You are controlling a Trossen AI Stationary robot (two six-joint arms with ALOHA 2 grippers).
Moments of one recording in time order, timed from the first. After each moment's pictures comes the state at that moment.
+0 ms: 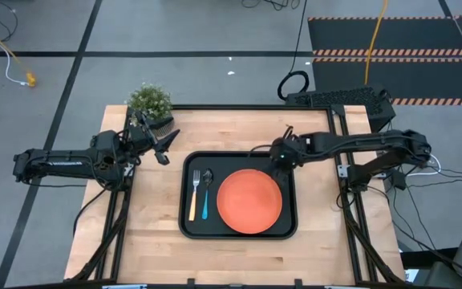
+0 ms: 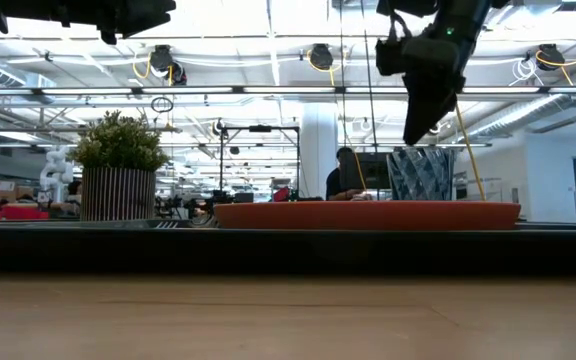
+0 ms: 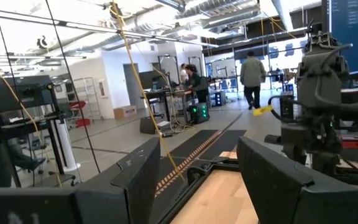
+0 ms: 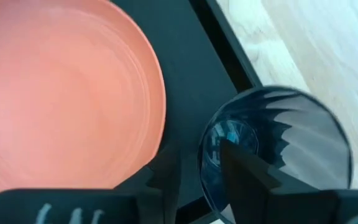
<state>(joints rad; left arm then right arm) 0.10 0.58 0.42 0.41 -0.36 0.24 -0.08 1.35 1.01 -0.83 0.14 0.38</state>
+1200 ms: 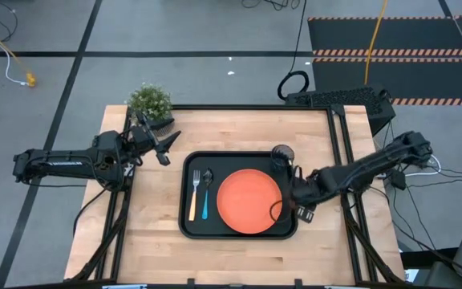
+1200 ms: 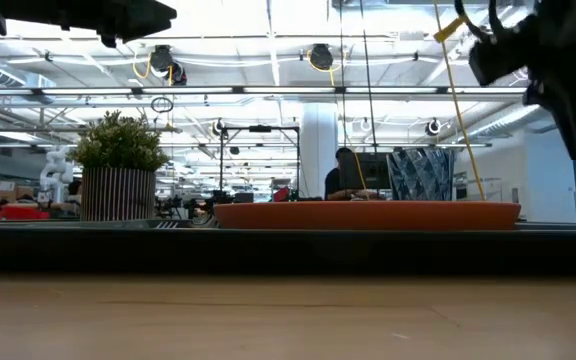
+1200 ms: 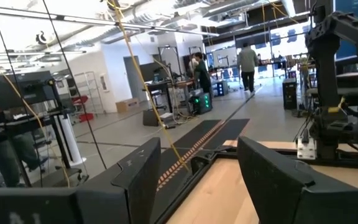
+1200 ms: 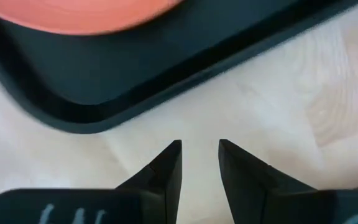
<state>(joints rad) 0.10 0.58 0.42 0.36 -0.37 0.25 0.34 1.34 0.95 -1.16 -0.03 0.83</state>
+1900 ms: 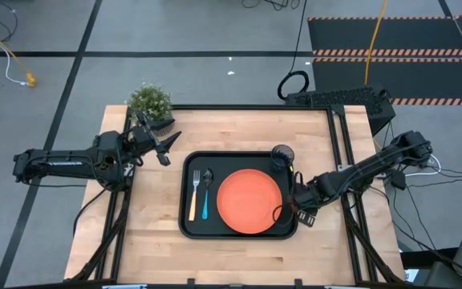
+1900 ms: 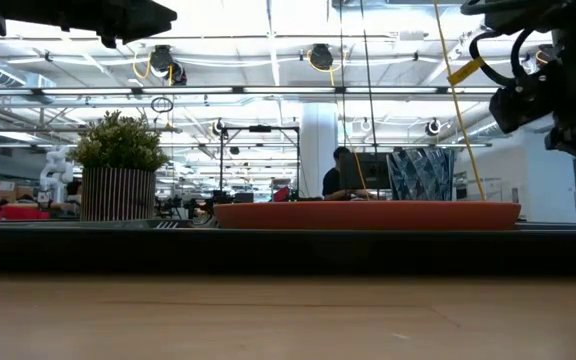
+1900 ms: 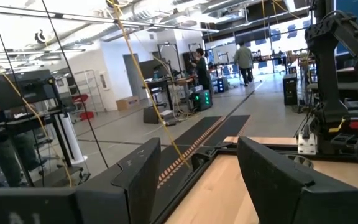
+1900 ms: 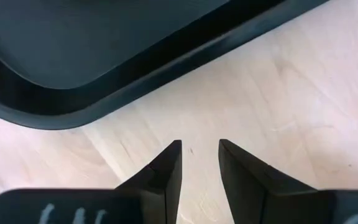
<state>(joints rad) 0.10 0.58 0.42 0.34 -0.37 0.26 0.38 1.34 0.74 -0.94 -0.11 0.88</state>
